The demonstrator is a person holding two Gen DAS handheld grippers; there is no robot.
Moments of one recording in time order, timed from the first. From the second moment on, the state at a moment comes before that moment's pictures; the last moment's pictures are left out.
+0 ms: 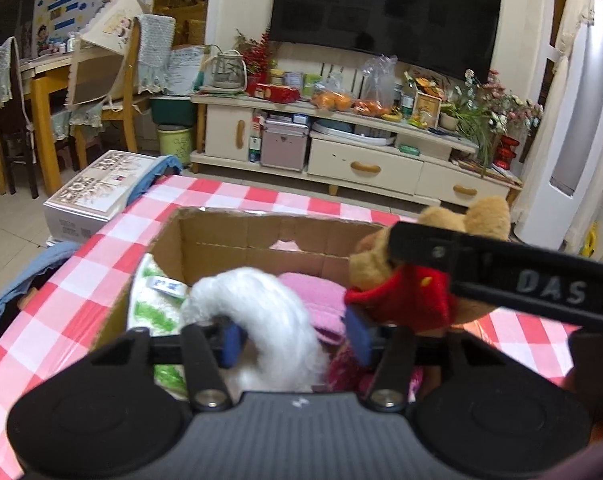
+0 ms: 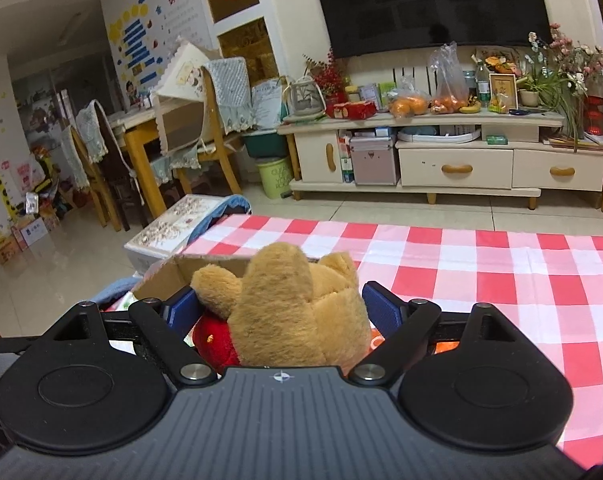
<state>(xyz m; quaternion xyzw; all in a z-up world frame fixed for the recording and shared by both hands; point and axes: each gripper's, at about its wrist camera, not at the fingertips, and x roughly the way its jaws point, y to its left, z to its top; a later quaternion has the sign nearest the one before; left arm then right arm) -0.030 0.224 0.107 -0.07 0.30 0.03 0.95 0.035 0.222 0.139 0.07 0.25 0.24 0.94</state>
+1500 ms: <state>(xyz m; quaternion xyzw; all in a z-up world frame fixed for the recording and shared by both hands) -0.075 0.186 0.109 -0.07 0.14 0.14 0.98 -0.032 0.112 0.116 0.15 0.22 0.15 0.95</state>
